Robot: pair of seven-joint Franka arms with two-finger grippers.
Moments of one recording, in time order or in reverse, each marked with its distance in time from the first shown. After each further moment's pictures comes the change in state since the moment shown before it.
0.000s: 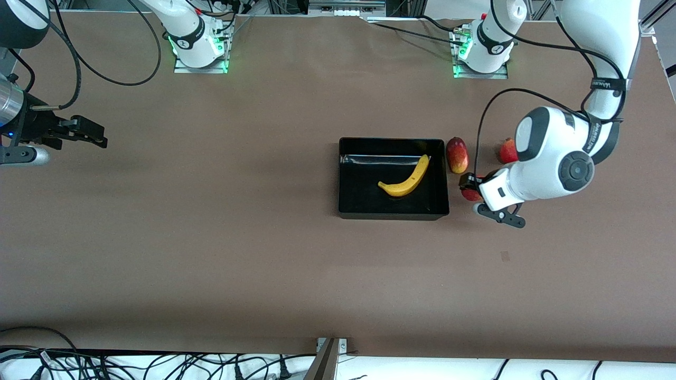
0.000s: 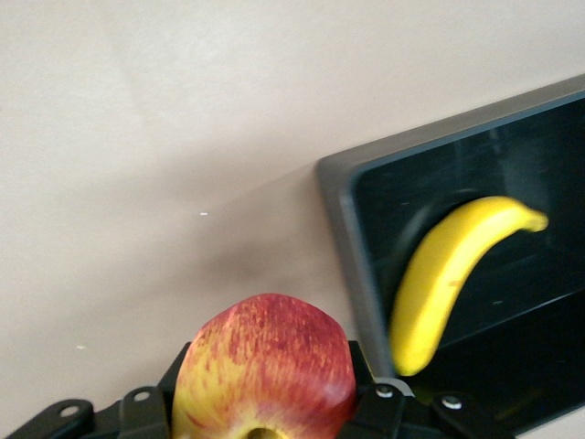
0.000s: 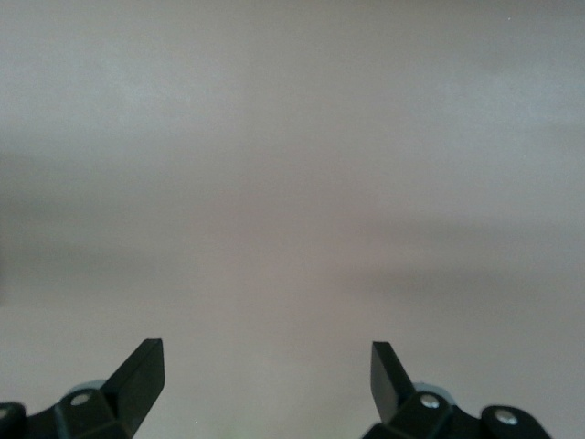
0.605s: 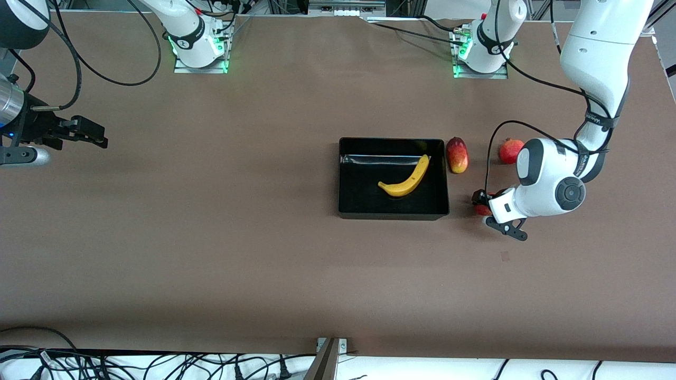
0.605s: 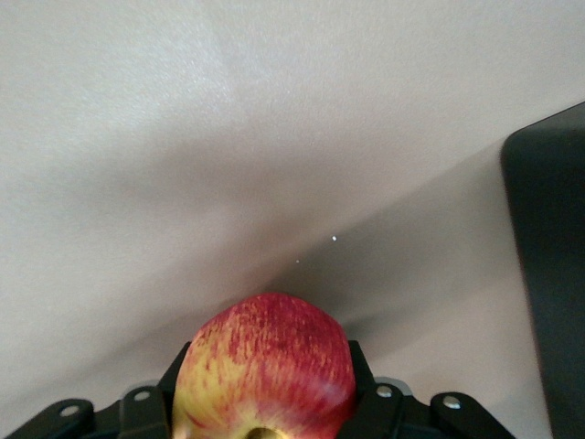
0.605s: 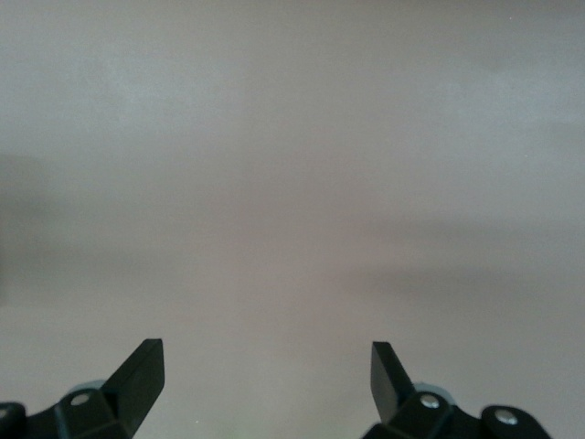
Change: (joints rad) left arm 0.073 0.174 0.000 -0.048 0.055 0.231 0.132; right arm 0.000 0.002 0.000 0.000 0.001 0.000 0.000
